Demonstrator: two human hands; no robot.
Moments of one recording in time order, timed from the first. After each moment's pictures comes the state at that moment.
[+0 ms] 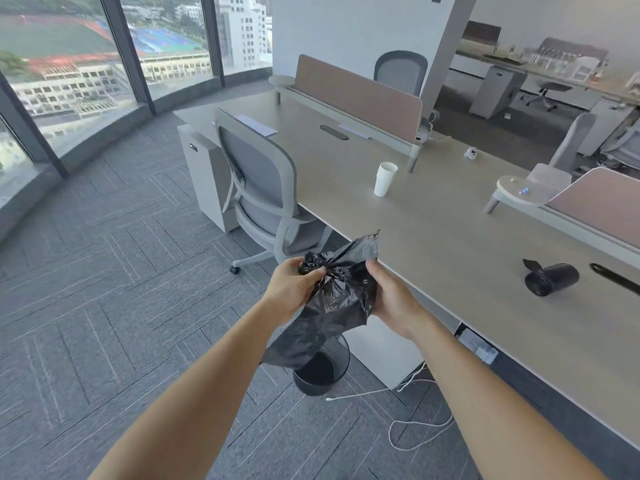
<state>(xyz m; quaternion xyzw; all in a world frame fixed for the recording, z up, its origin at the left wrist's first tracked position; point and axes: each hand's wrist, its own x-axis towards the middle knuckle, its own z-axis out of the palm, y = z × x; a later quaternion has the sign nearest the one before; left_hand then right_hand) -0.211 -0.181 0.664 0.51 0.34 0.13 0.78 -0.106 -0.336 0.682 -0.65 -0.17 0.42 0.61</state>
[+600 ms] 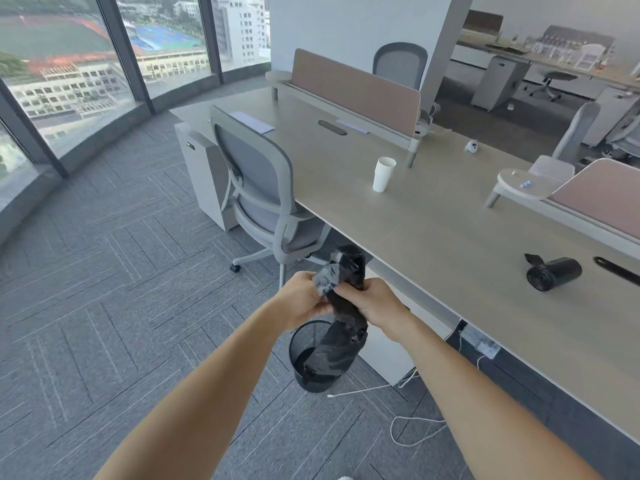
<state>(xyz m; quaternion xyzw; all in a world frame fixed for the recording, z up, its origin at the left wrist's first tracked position) -0.202 -0.203 0.668 0.58 0.27 -0.02 0.77 -0.107 -0.335 0.665 -0.76 -0.21 0.36 0.51</state>
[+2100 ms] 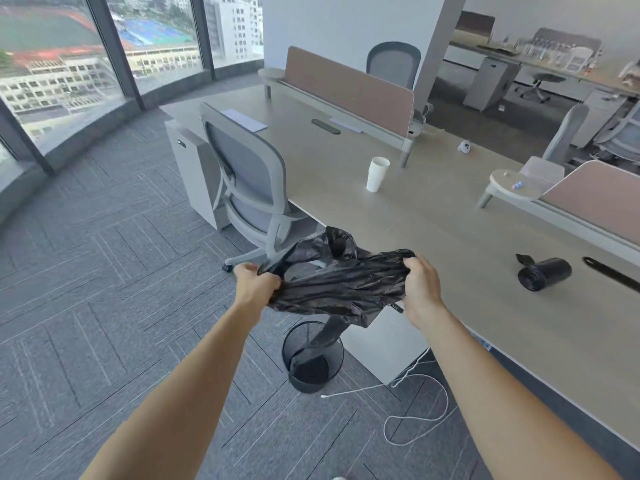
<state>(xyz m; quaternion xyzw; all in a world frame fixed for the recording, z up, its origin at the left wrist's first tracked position) -0.205 -0.139 0.623 0.57 0.48 0.15 0.65 -0.054 -0.356 0.676 -0.70 0.03 0.17 0.69</state>
